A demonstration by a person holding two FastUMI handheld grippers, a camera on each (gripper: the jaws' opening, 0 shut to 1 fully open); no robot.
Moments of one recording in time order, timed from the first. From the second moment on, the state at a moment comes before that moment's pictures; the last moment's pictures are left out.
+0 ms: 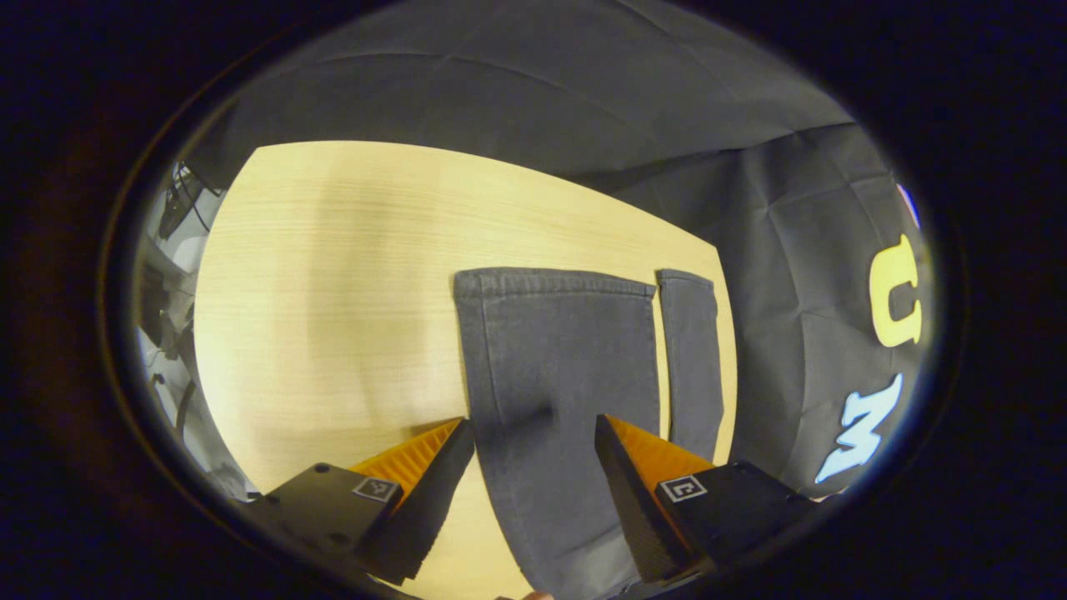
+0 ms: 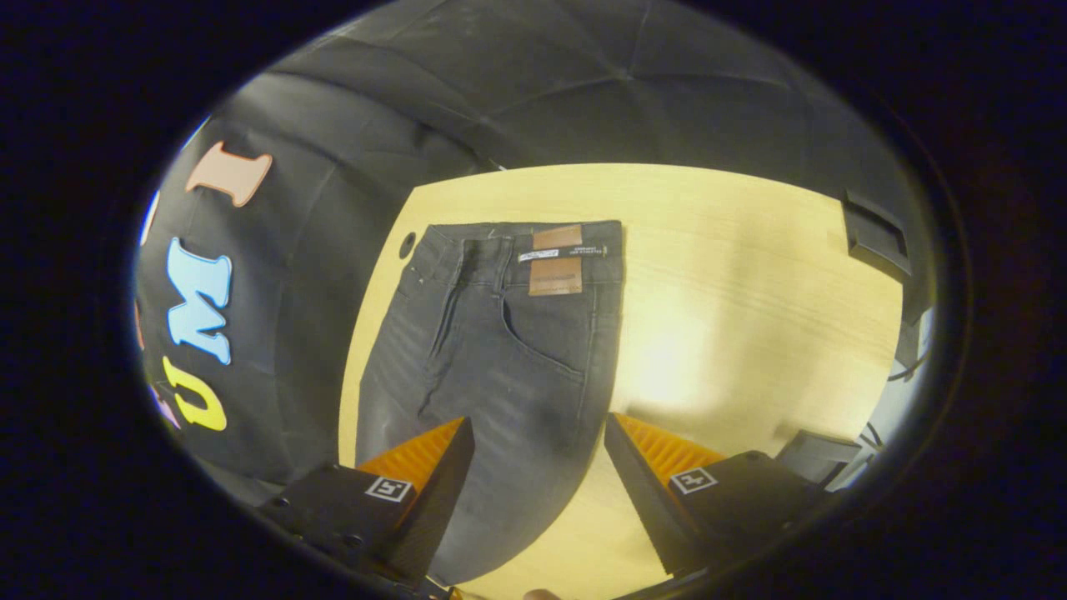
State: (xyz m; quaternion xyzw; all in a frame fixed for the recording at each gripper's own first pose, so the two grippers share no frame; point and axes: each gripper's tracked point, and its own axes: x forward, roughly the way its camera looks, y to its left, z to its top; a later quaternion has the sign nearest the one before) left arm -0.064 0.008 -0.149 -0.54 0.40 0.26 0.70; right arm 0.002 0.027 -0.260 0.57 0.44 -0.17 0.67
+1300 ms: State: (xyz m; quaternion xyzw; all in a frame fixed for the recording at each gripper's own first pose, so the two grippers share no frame) left arm -0.018 -0.012 -0.157 -0.63 0.37 0.18 0.66; right arm 0.038 0.018 -0.292 0.64 0.44 -0.12 0.62
